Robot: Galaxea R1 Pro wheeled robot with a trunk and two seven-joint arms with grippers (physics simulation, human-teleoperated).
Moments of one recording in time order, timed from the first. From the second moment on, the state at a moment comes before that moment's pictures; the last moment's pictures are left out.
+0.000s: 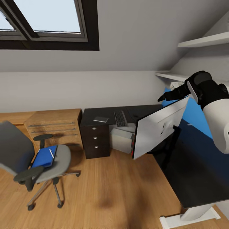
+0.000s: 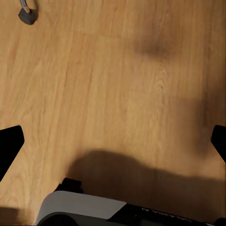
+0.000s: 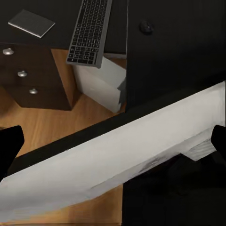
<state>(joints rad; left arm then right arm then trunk) -0.11 -0.07 -0.09 -0.28 0.30 -0.41 0.07 -1.63 -0.28 0.26 -0.54 0.15 1.03 0.64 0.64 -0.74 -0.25</state>
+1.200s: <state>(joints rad) -0.11 -0.07 -0.09 -0.28 0.30 -0.41 0.07 -1.63 -0.27 0.25 -0.54 0.15 1.04 0.64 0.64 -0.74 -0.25</state>
